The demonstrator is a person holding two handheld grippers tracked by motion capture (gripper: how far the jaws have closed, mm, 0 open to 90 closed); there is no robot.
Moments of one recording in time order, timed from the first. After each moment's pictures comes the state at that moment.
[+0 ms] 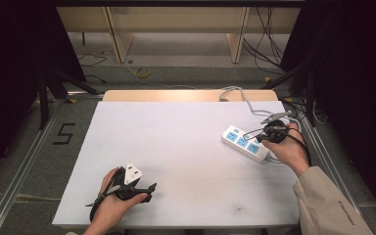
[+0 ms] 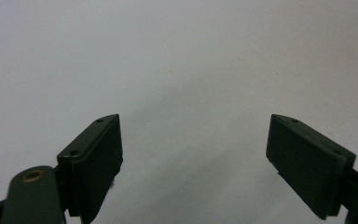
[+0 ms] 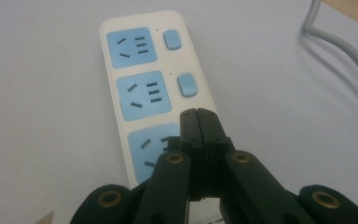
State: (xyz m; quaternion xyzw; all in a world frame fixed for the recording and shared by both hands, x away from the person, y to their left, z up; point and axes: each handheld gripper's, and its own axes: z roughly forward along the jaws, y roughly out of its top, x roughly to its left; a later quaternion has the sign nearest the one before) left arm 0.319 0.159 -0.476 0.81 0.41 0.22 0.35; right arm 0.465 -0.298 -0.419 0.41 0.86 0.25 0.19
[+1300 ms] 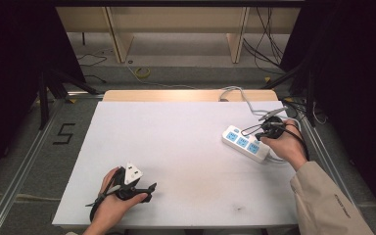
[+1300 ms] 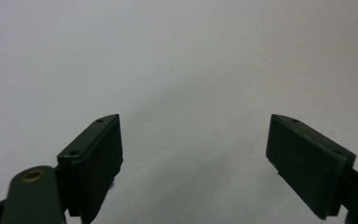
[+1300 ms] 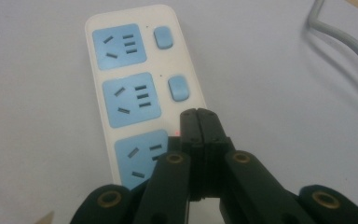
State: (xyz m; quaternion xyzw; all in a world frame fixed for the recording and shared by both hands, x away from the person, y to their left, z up) left arm 0.320 0.159 -0.476 0.81 0.41 0.22 0.35; right arm 0.481 -0.296 -0.421 0.42 0.86 0.23 0.17
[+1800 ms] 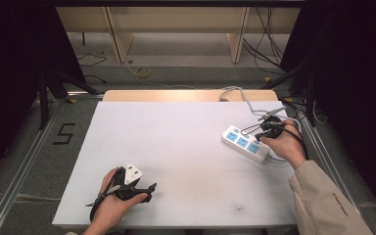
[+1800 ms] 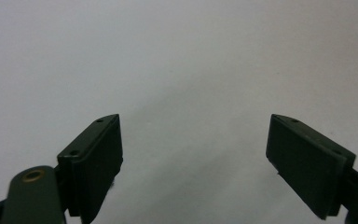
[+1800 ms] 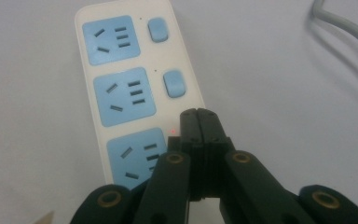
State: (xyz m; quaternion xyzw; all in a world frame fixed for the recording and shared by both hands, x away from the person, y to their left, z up) left arm 0.320 0.159 -0.476 0.81 0.41 0.22 0.35; right arm 0.486 -0.296 -0.426 0.42 0.86 0.22 0.16
